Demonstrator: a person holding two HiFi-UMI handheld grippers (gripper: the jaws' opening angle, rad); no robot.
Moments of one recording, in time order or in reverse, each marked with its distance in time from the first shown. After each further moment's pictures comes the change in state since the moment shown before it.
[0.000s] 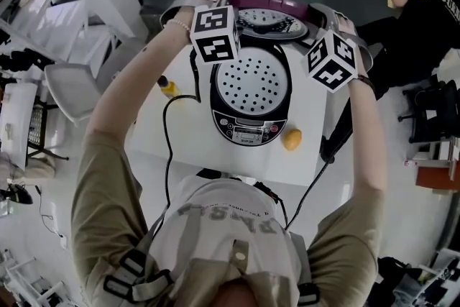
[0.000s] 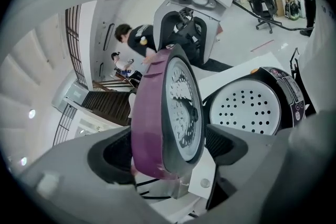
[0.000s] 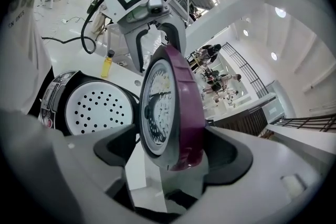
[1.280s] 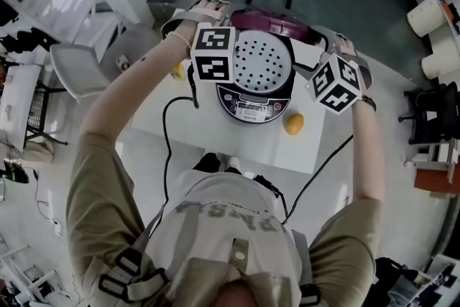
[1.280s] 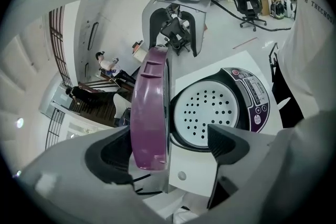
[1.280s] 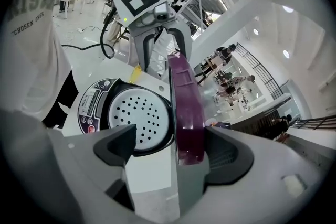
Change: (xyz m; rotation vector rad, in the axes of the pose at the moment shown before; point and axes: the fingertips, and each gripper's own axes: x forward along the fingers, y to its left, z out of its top) left arm -0.052 -0.108 0.005 0.076 0.034 -0.127; right arm -0.056 0.108 -0.002 -0.013 -0.049 0.146
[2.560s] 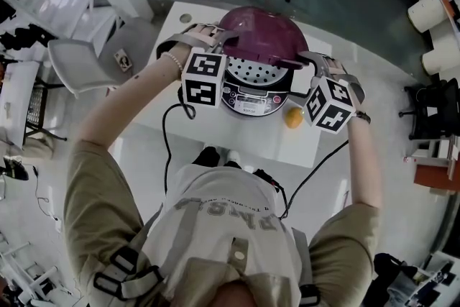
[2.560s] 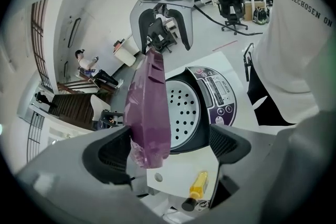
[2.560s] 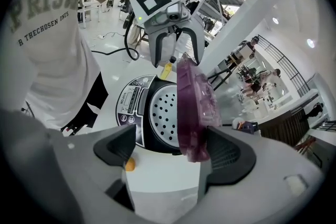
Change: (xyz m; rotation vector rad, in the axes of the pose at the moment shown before) left arm -0.001 -0.098 -0.001 0.057 -0.010 -0.193; right arm -0.004 0.101 -0.015 -0.032 0.011 0.254
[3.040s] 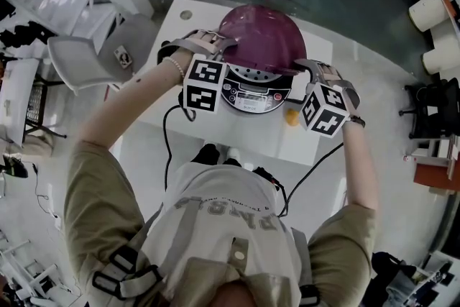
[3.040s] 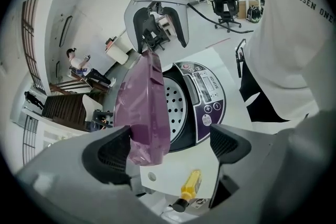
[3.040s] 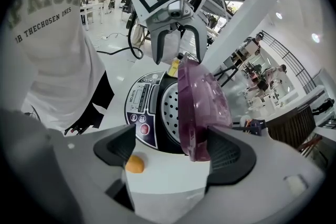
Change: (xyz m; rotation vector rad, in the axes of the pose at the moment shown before) left arm 0.012 -0.032 -0.003 0.037 0.025 -0.068; right arm 0.016 0.031 -0.006 0.010 0.009 0.061
